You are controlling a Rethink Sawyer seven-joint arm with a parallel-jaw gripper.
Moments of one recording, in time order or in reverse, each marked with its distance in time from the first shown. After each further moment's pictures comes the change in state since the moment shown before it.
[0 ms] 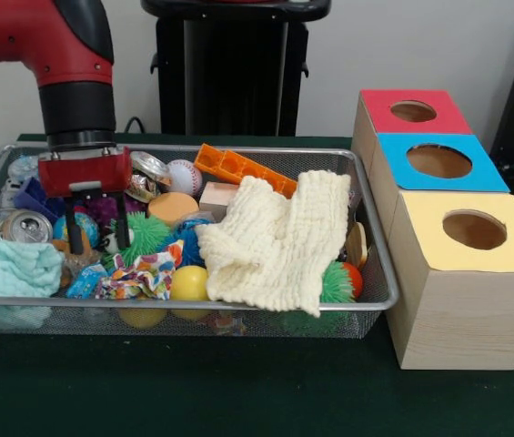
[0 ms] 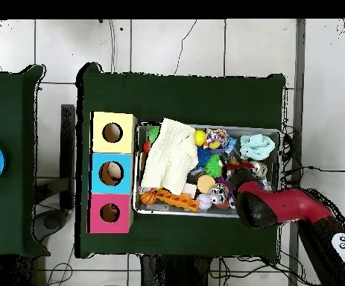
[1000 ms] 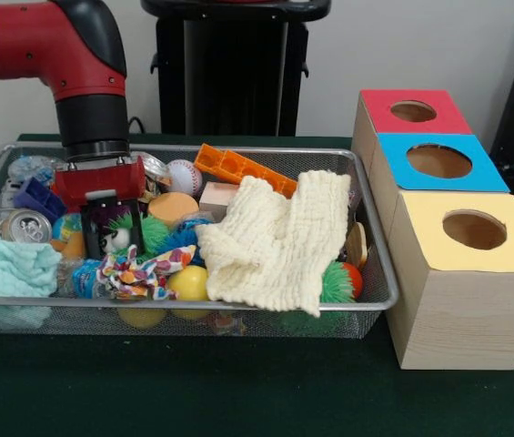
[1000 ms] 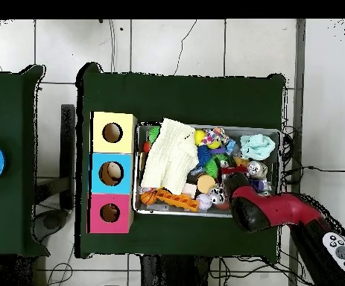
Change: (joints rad) arm 0.023 0.051 -0.067 -0.007 0.001 -0.100 0.000
